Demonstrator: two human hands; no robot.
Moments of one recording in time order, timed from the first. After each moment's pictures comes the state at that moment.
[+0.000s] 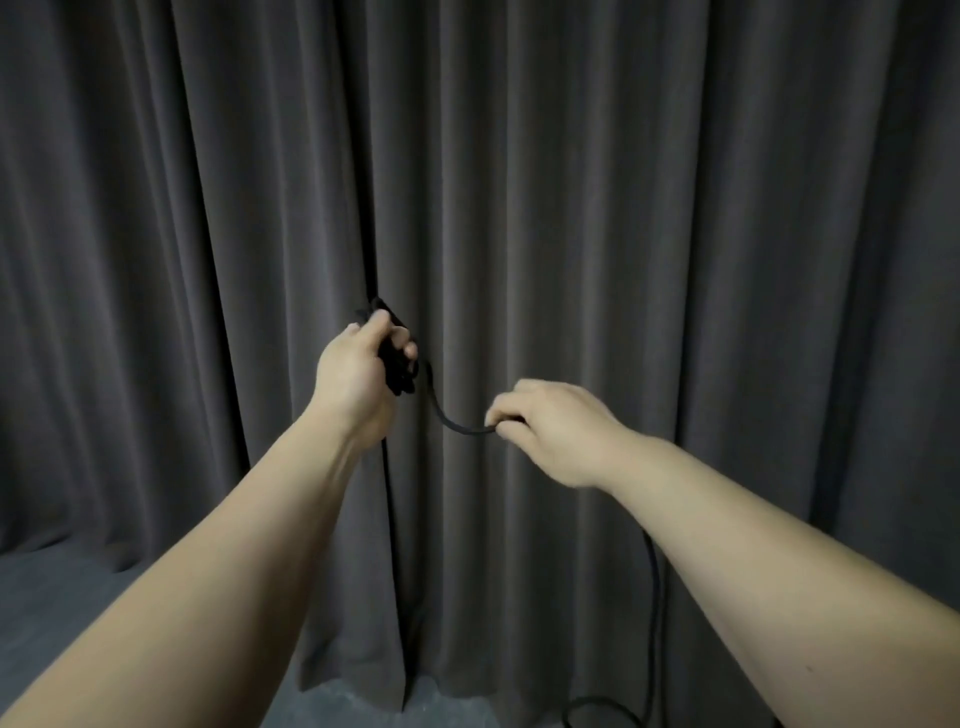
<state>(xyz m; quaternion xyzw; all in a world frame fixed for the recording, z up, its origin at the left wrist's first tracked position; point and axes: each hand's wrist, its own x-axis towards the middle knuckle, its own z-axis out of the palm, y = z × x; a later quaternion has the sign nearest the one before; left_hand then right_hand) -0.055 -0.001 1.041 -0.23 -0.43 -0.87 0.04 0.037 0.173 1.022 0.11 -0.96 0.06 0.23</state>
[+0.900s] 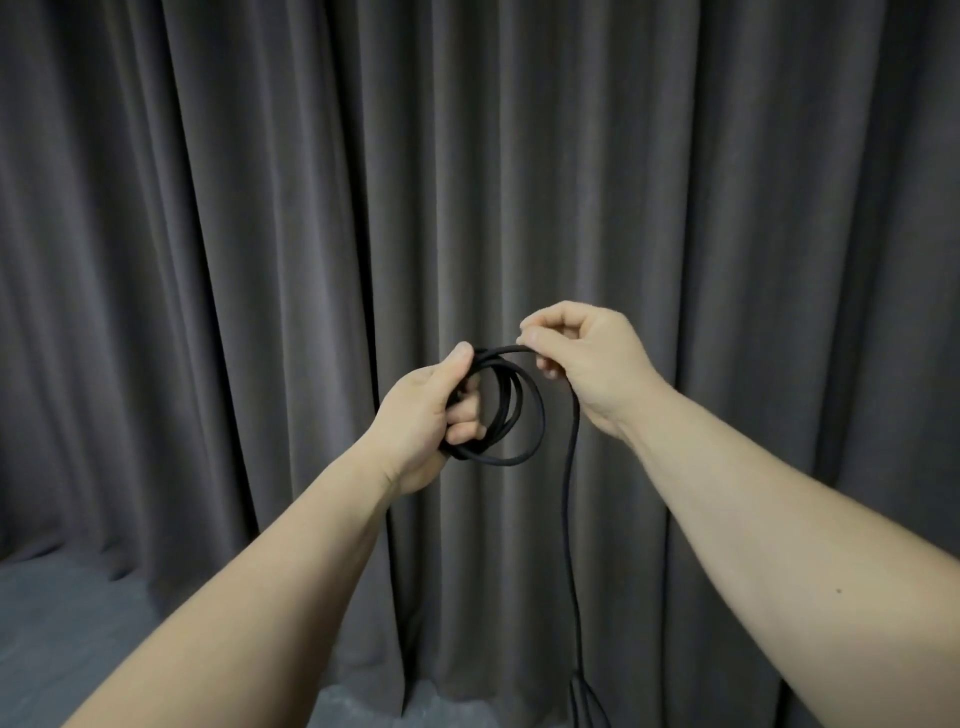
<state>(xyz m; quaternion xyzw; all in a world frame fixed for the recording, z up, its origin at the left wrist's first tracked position) -0.016 0.030 1.020 -0.33 -0.56 -0.75 -0.10 0.034 0.185 1.055 0.10 -0.72 0.58 0.35</state>
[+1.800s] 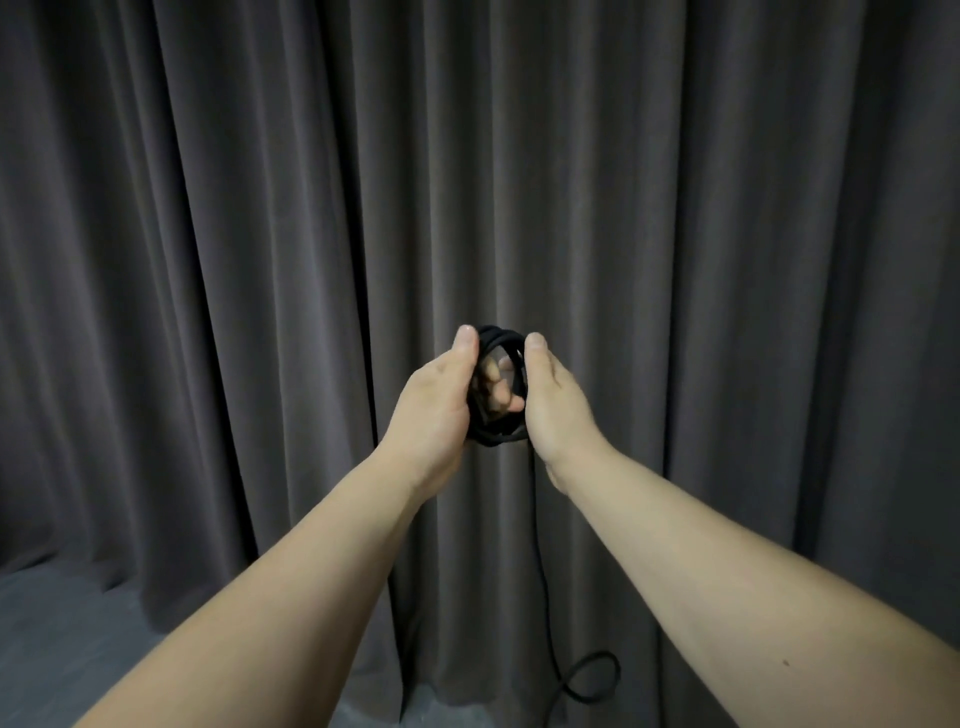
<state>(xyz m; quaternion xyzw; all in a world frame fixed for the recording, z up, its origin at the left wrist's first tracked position) 0.014 0.042 1.028 -0.33 -0.57 -0.75 -0.01 0.025 0.153 1.017 0.00 -0.72 0.59 0.36</state>
